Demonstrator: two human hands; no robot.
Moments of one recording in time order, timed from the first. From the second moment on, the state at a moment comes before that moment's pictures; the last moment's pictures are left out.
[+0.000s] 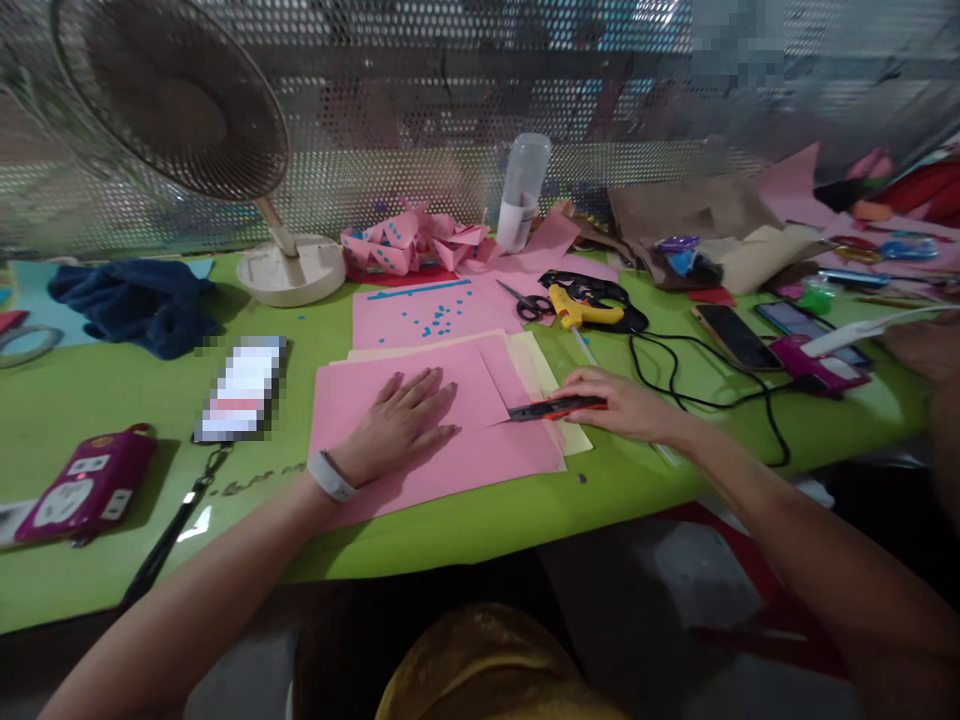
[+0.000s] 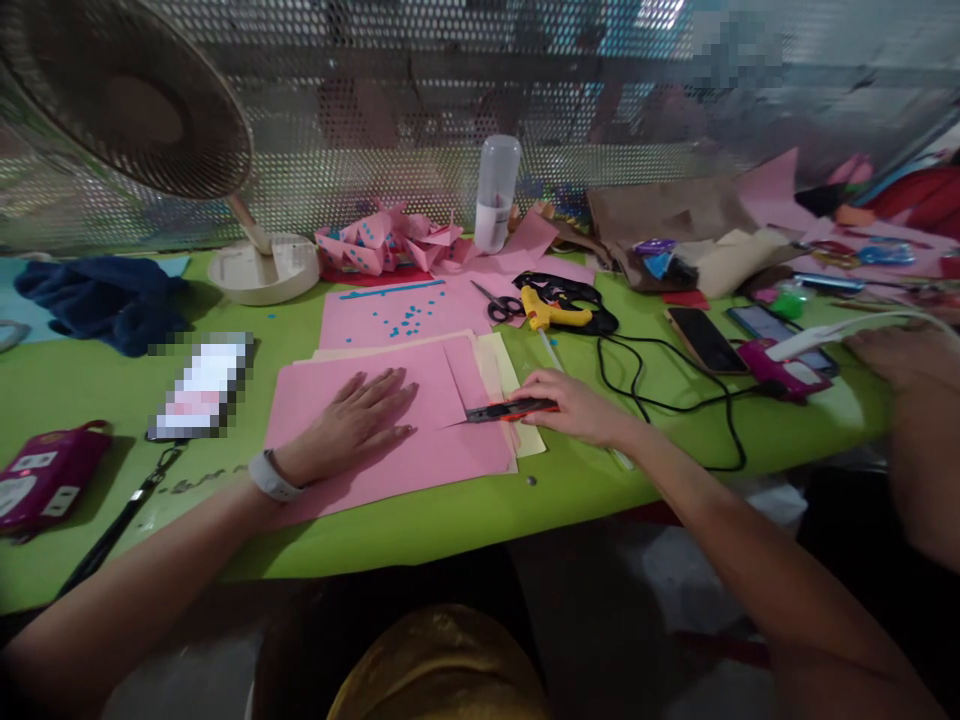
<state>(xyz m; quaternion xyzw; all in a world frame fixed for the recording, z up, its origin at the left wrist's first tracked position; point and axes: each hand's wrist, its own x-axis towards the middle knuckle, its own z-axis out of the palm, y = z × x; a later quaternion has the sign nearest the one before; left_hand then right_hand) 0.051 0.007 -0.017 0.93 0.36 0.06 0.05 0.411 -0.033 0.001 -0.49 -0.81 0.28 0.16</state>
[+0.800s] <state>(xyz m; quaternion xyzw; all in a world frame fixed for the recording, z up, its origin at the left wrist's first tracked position) 0.050 0.006 -0.017 0.93 0.35 0.08 0.07 0.390 -0.053 0.003 -0.50 -0.81 0.27 0.16</state>
